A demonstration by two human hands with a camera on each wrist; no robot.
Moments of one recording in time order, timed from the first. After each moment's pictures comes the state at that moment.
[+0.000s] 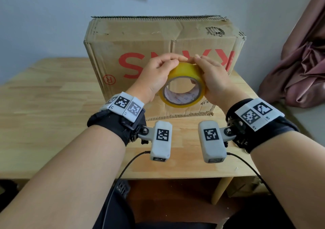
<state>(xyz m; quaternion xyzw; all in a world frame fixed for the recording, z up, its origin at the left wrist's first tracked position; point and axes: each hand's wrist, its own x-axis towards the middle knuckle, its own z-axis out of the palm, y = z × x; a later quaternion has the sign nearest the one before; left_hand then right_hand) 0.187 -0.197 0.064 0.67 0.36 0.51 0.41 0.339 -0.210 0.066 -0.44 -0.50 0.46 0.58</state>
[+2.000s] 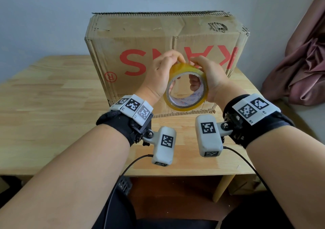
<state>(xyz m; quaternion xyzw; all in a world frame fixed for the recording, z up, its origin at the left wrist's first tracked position) 0.194 -0.204 0.060 0.68 0.33 0.54 0.38 0.333 -0.210 0.066 -0.47 -0.42 0.56 0.55</state>
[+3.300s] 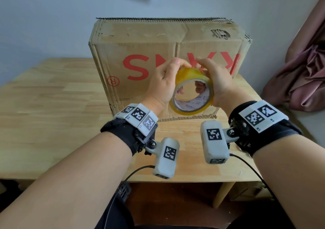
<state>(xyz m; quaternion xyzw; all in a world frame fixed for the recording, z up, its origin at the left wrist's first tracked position) 0.197 -0.208 0.052 0.66 0.33 0.57 0.34 0.335 -0.210 0.071 -0.47 -0.44 0.51 0.58</state>
